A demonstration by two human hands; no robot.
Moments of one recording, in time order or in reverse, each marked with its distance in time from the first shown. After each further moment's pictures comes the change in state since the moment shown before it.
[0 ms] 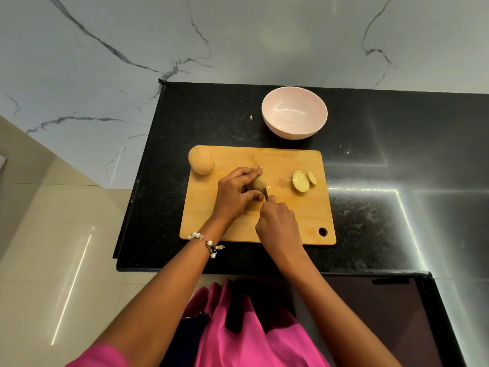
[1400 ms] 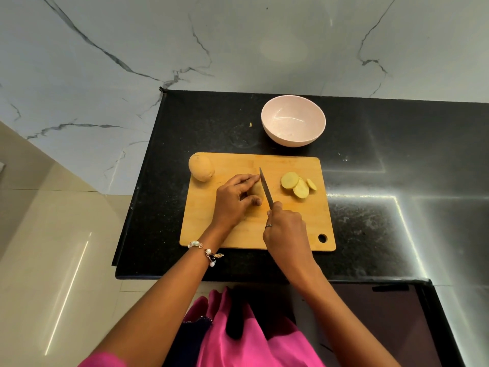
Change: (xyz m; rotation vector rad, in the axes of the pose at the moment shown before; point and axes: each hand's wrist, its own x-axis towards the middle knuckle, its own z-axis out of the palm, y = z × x) left_hand -0.003 0.000 -0.001 0.000 0.046 0.002; right_hand -0.002 0.014 0.003 0.116 0.044 0.051
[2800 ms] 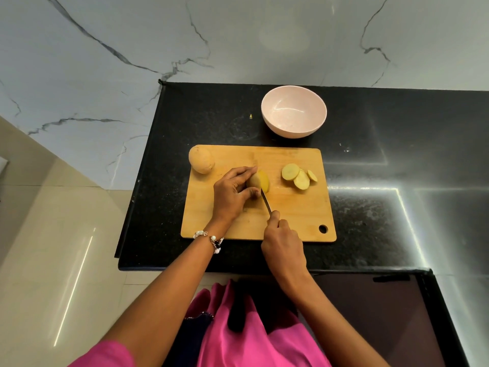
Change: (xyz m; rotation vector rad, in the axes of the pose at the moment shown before) left_hand -0.007 -0.002 0.003 -0.109 0.073 -0.069; right_hand -0.031 0.009 0.031 -0.203 -0.078 -0.003
